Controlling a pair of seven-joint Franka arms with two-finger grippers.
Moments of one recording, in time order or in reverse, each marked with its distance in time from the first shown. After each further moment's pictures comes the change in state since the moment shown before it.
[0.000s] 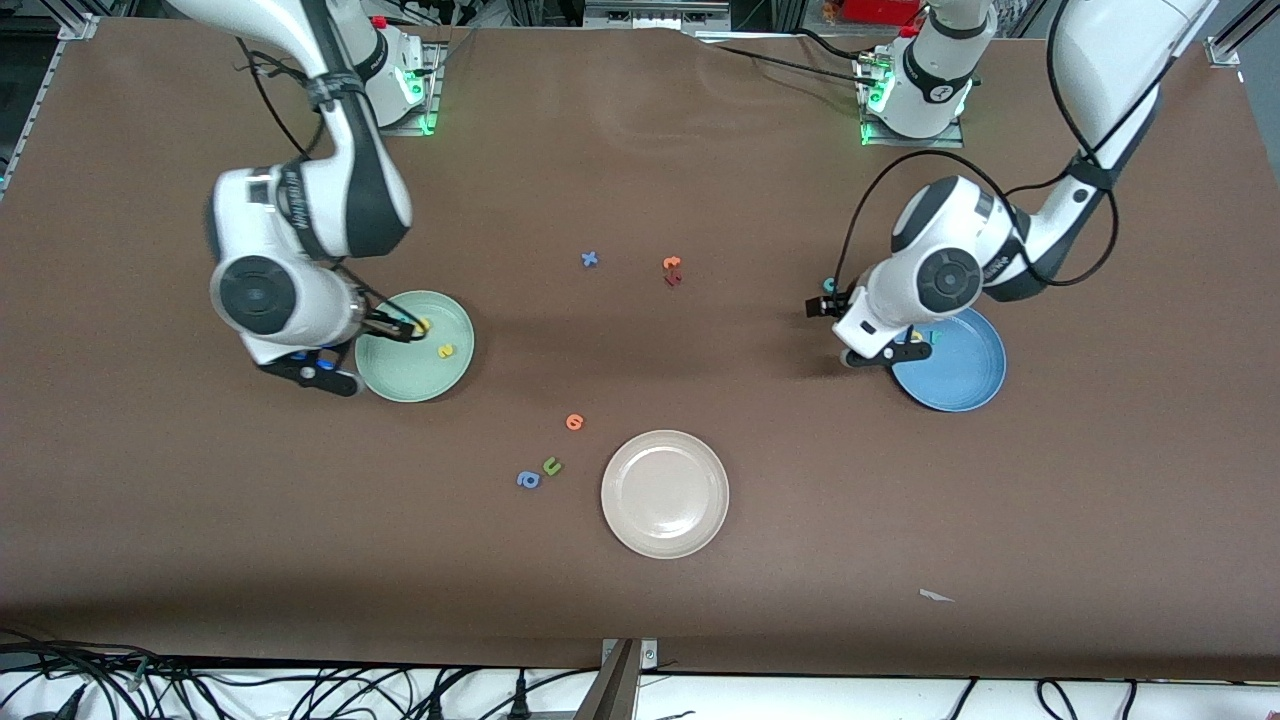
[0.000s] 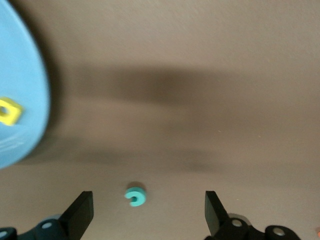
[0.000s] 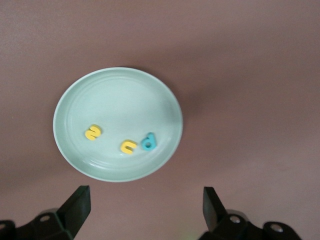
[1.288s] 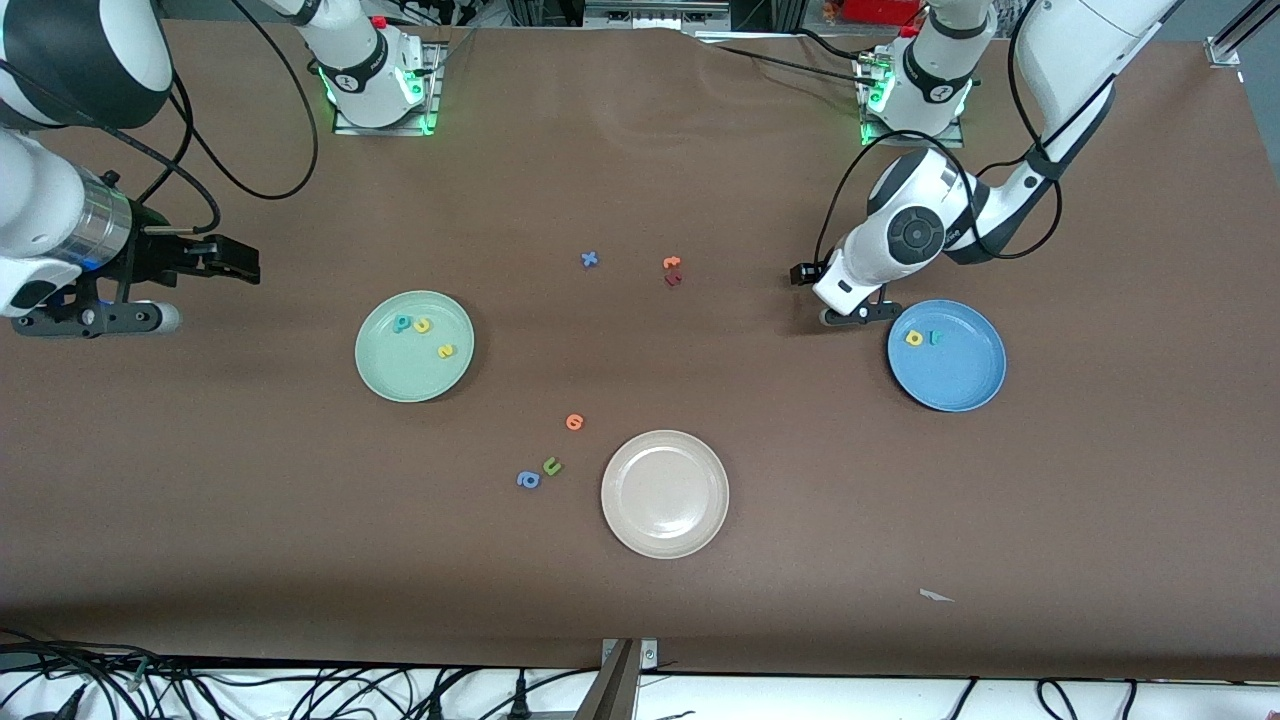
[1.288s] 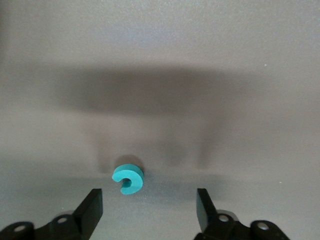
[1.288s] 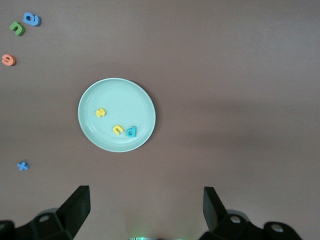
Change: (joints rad) left arm 0.006 -0.014 0.006 -0.229 0.000 0.211 -0.019; right arm -0.498 -0.238 0.418 0.133 -0.113 -0.132 -0.337
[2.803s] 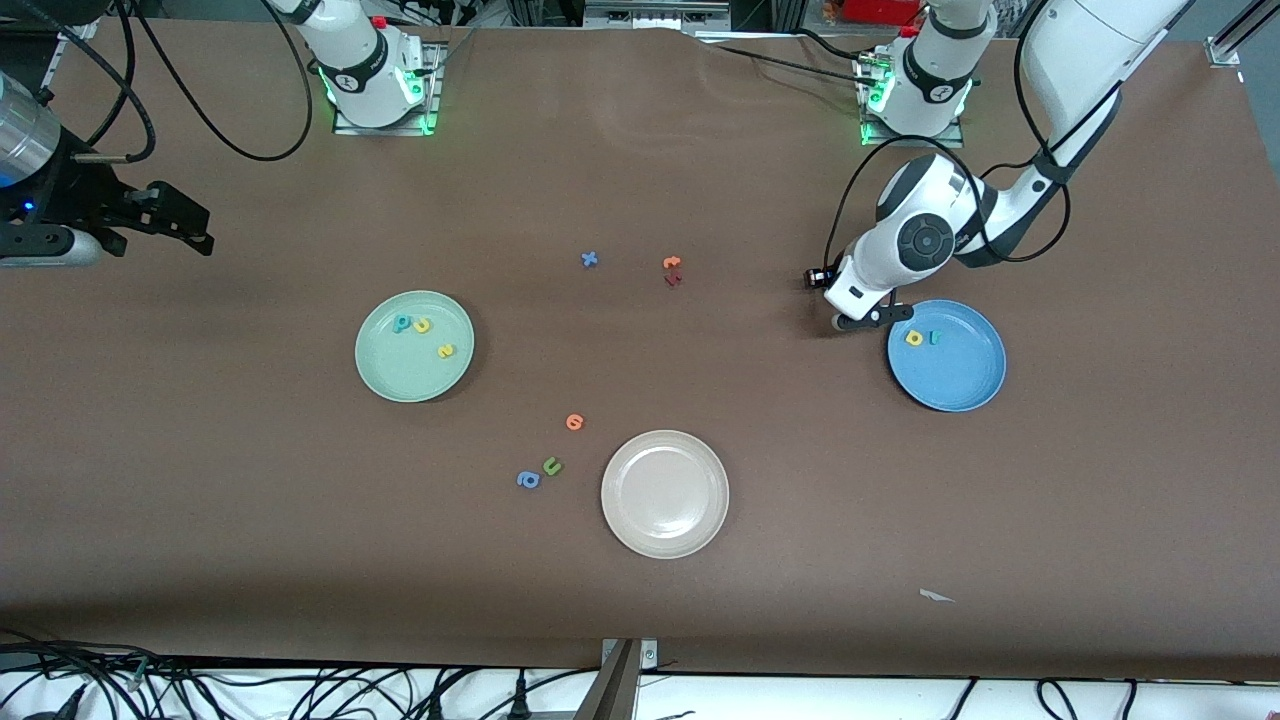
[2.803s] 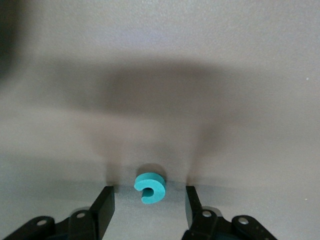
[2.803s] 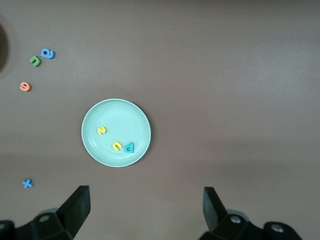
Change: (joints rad) left arm -0.006 0.006 0.036 -0.005 0.009 0.002 -0.031; right arm -0.173 -0.182 0.145 -0.131 0.000 0.104 -0.004
